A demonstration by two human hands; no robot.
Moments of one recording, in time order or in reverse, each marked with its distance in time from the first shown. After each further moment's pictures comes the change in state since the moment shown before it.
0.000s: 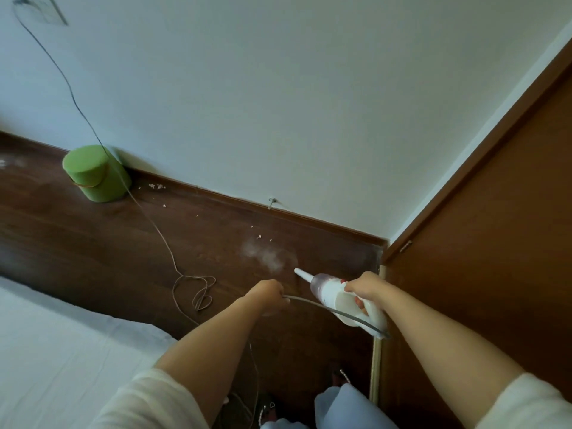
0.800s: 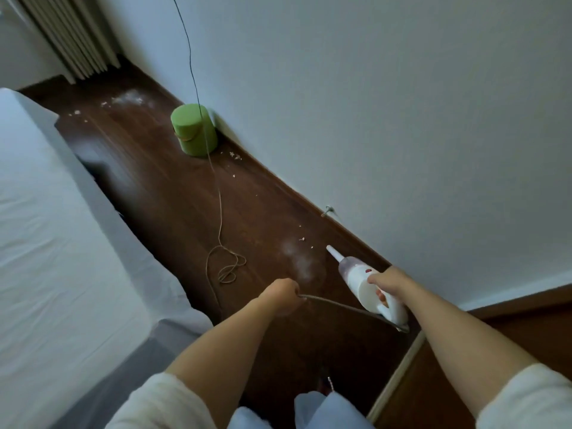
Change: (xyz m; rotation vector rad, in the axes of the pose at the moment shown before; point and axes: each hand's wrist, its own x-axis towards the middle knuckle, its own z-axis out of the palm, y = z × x) left_hand 0.076 0.060 -0.038 -0.343 0.183 -0.298; right_hand 0.153 -0.108 -0.104 -0.224 -0.118 -0.170
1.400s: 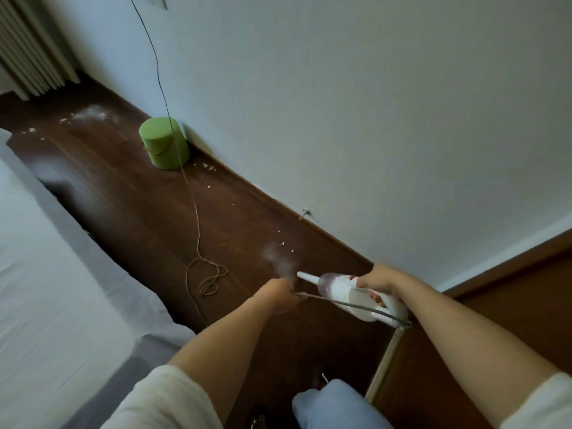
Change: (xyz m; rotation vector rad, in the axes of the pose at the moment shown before) left_hand -0.010 0.008 0.015 -0.009 -0.008 0.067; right_hand -0.045 0.023 -0.007 -0.207 -0.036 -0.062
